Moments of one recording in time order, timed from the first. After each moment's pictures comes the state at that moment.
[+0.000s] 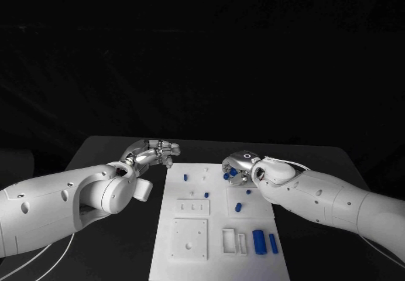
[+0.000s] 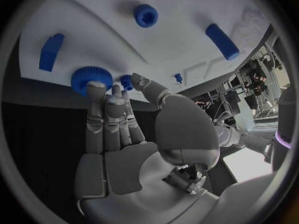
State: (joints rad) left arm 1.35 -0.86 -0.17 1.52 -0.06 -0.37 0.29; left_hand 1.18 -0.12 0.48 -0.21 0.07 0.82 0.17 0.39 0.34 1.19 0.11 0.12 0.07 1.10 0.01 0.71 0.68 0.05 0.92 -0.09 0.65 1.31; right arm 1.20 -0.46 -0.09 0.95 -1.71 -0.30 0.04; right_hand 1.15 -0.16 0.67 -0.29 0.16 0.87 0.15 0.36 0.38 1.15 0.11 0.07 0.07 1.33 -0.01 1.16 0.78 0.21 1.35 -0.01 0.68 1.31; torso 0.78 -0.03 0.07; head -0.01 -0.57
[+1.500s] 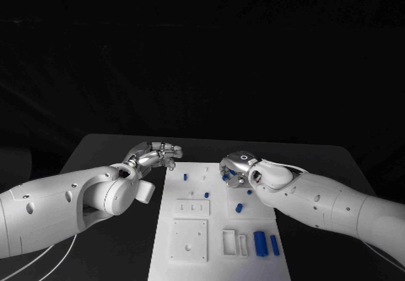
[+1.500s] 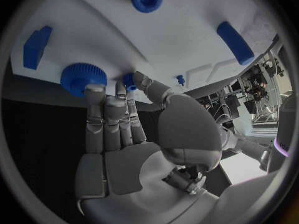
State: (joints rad) left arm 1.35 -0.85 -0.17 1.51 -0.06 -0.36 0.28; left_hand 1.17 -0.12 0.48 -0.21 0.07 0.82 0.17 0.39 0.34 1.19 0.11 0.12 0.07 1.10 0.01 0.71 0.68 0.05 0.91 -0.09 0.65 1.31; right arm 1.20 -0.45 -0.09 0.99 -1.78 -0.35 -0.01; right_hand 1.14 -0.15 0.80 -0.29 0.05 1.02 0.11 0.42 0.43 1.30 0.04 0.11 0.14 1.33 -0.04 1.21 0.72 0.20 1.36 -0.02 0.75 1.31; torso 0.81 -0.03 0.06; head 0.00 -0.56
